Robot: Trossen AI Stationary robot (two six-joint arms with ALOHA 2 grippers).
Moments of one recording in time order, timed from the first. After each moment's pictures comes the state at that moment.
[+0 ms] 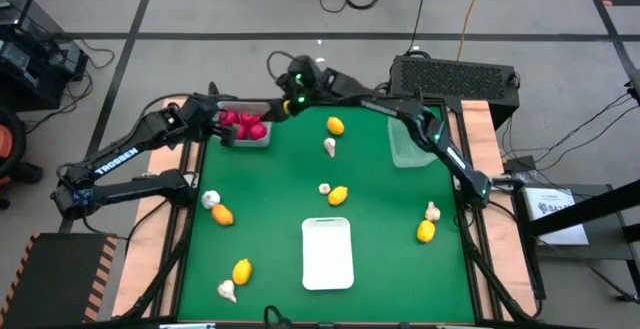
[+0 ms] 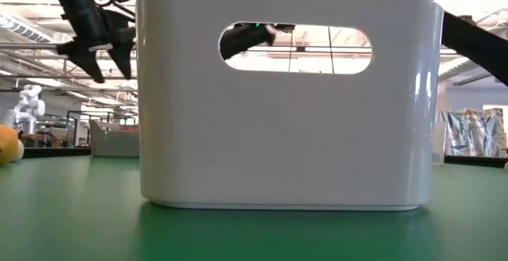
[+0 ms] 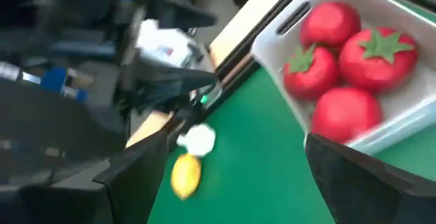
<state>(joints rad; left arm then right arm) 0.70 0.84 0.82 -0.93 -0.20 -0.41 -0.43 2.37 2.33 -0.51 -0.57 0.62</state>
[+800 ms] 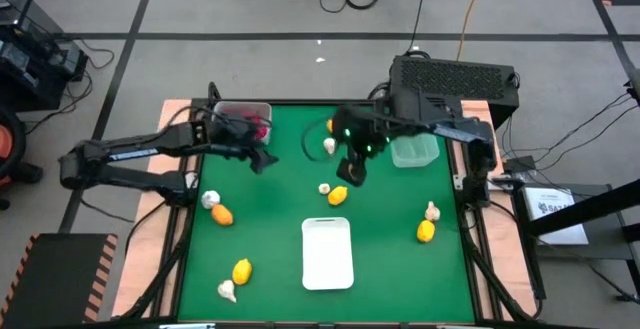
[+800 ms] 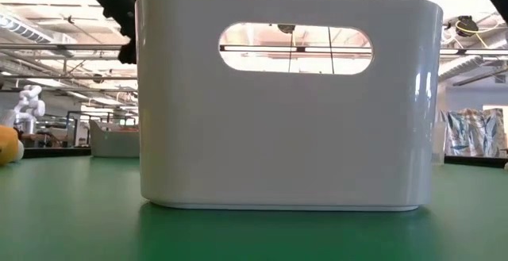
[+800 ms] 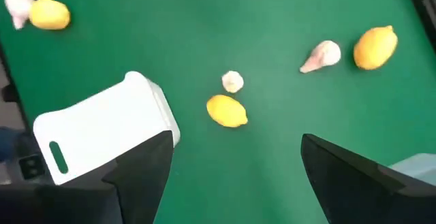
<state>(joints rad) 0.30 1.03 0.82 -0.55 0.05 -0.51 -0.03 1.91 2.33 -1.57 0.03 0.40</state>
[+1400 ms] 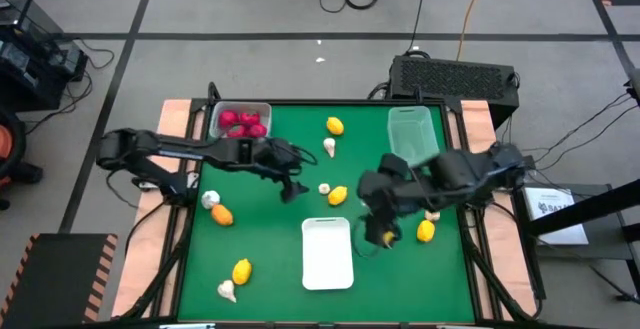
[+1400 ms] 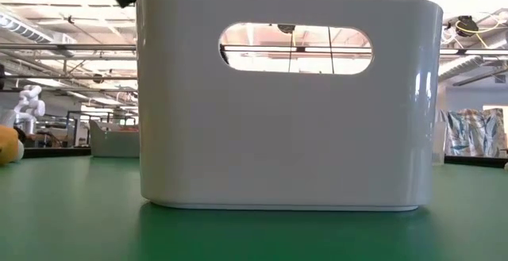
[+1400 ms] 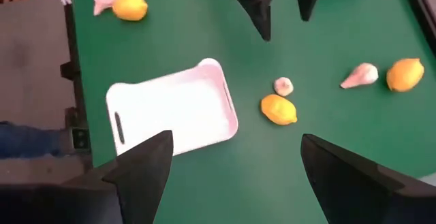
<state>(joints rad) 0.09 1.45 0.97 -0.32 0.06 -0.29 0.40 1.80 2.29 -1.57 0.31 0.62</state>
